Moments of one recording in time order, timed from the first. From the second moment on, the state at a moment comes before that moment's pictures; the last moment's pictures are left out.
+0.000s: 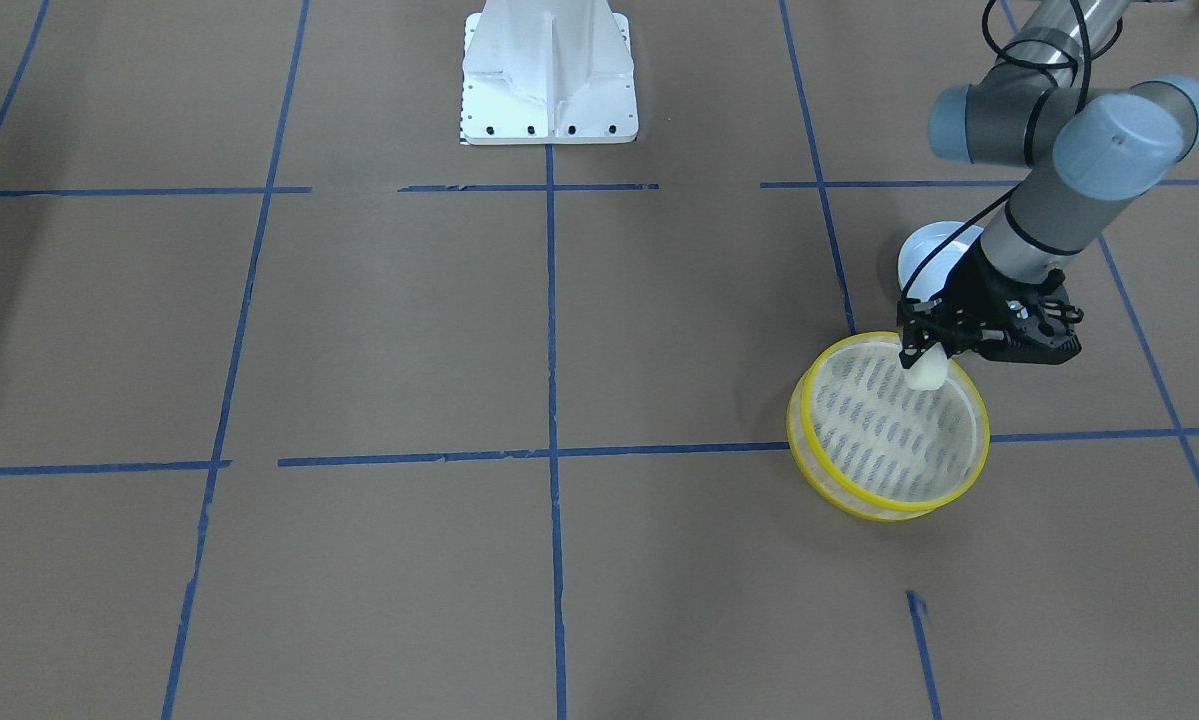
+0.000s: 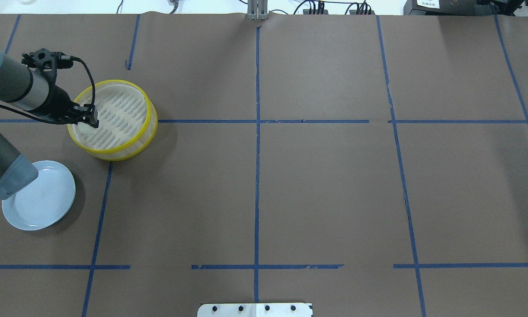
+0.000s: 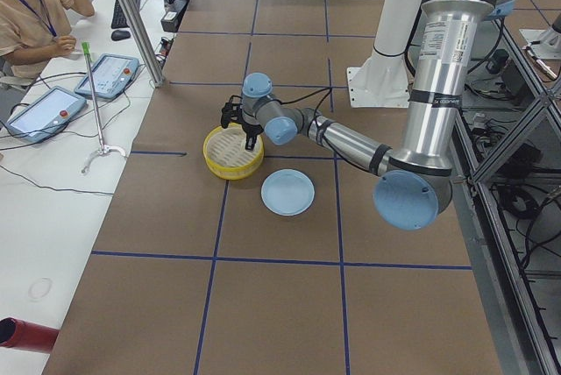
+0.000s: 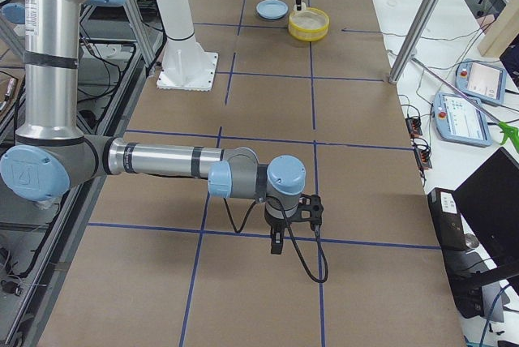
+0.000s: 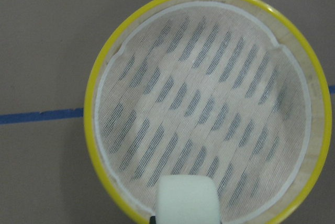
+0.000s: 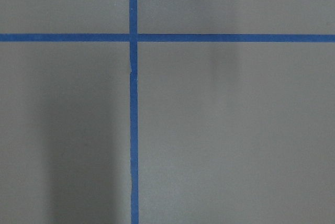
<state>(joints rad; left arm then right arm) -0.93 -1.85 -1.66 -1.94 -2.12 -0.91 1.57 -1.68 1.65 -1.57 2.29 0.01</state>
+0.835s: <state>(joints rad) -0.88 -1.96 -1.50 -1.93 -2.11 -0.99 1.57 -1.68 1.65 -1.57 2.29 0.01</state>
